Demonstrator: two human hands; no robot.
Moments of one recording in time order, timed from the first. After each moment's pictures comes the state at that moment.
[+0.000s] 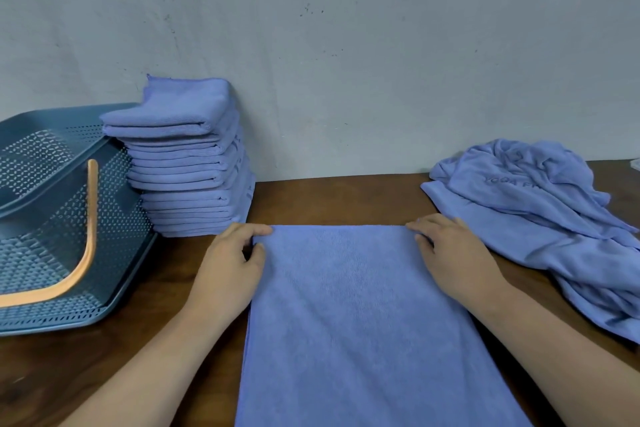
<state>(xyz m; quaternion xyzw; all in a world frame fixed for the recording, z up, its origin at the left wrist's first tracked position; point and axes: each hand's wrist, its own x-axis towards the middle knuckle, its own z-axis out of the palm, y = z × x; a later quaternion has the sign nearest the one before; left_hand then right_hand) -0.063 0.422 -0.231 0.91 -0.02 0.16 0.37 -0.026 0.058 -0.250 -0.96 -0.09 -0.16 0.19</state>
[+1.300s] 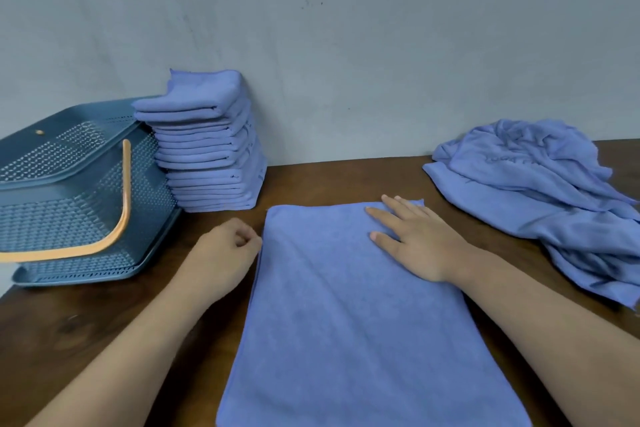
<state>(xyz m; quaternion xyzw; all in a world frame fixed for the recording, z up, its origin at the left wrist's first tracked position) -0.116 0.425 -0.202 0.93 0.12 0.06 0.33 -0.051 0.087 -0.230 -0.97 -0.20 0.02 0.11</state>
